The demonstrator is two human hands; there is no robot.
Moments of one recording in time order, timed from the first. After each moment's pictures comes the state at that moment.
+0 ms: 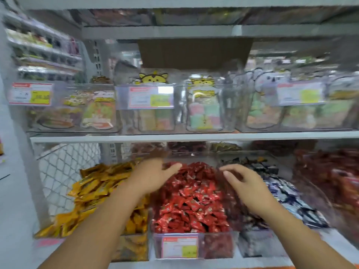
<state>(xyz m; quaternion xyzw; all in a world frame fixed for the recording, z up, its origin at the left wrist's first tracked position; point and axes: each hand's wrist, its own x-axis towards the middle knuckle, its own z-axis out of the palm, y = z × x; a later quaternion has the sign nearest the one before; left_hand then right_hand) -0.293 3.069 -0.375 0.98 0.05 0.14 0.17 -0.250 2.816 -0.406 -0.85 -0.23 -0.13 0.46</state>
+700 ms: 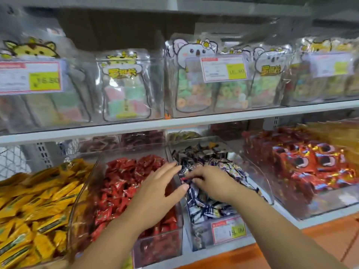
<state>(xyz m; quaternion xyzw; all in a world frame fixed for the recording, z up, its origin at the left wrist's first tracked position) -0.273 2.940 -0.433 0.94 -0.15 0.11 0.27 -0.210 2.758 -0.421 -0.95 -0.23 0.00 0.23</state>
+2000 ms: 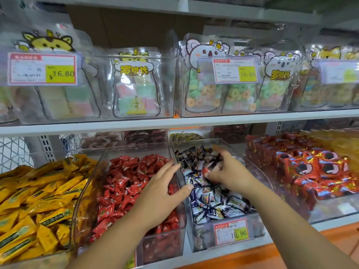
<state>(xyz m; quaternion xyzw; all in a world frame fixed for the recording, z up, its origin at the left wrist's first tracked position) -0.274 2.938 -0.440 0.92 -0.10 0.09 0.36 -0.209 2.731 -0.409 -0.91 -0.10 -0.02 0.40</state>
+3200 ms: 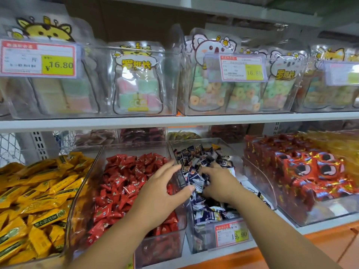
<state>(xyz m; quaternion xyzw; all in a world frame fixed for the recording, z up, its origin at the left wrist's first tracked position) -0.274 2.938 -0.441 0.90 -0.11 0.12 0.40 -0.194 2.751 -0.437 -0.98 -0.13 -0.02 0.14</state>
